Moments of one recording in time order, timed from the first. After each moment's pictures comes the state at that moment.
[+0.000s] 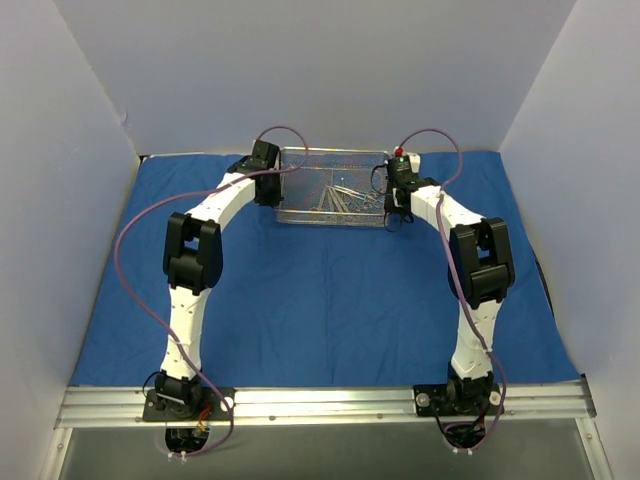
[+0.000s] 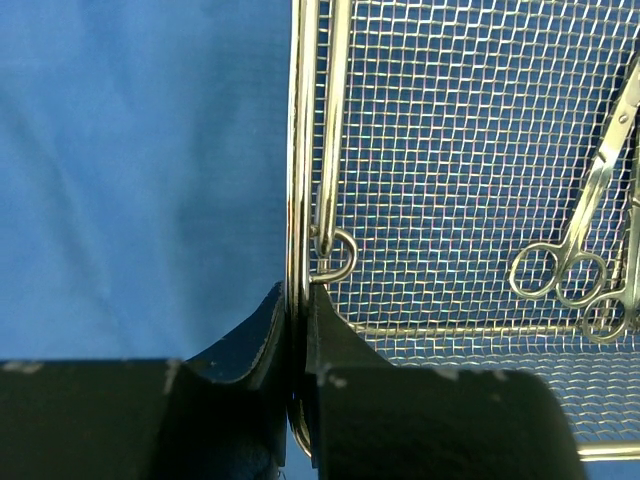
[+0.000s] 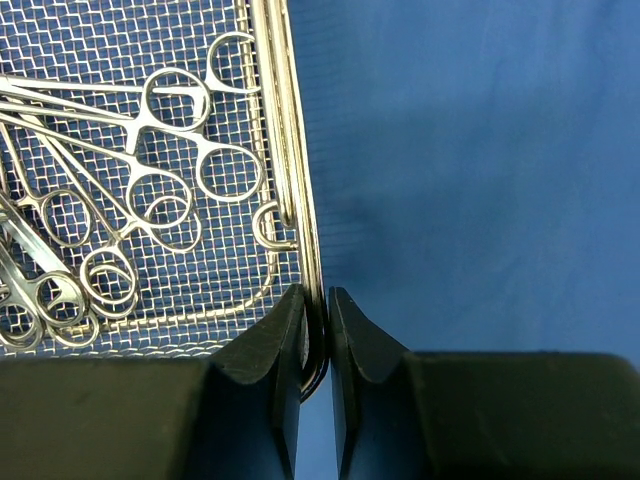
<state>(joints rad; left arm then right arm) -0.34 2.33 2.03 -0.62 -0.11 -0.34 0.25 2.04 1.52 -0.38 0.27 0.33</state>
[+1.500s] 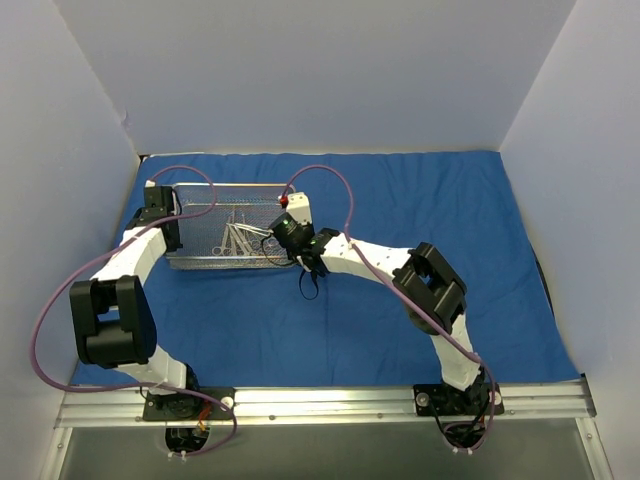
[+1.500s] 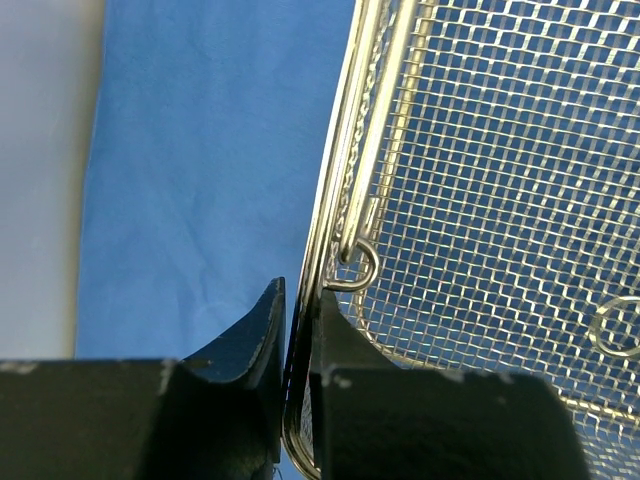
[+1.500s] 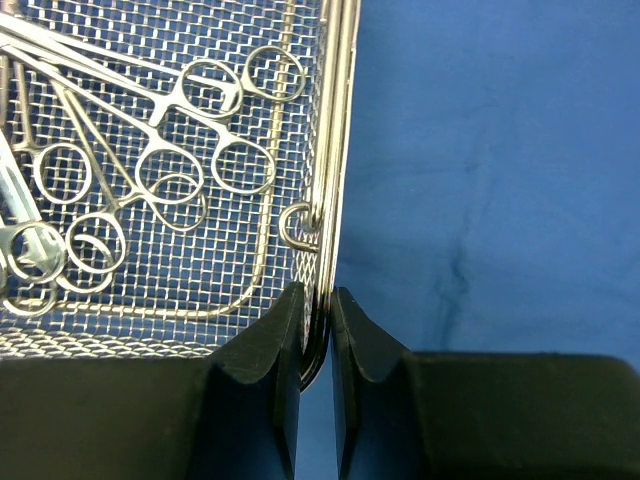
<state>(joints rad) 0.08 1.57 1.09 -0.44 -0.36 -0.01 0.91 2.06 1.51 -0.30 0.53 0.50</state>
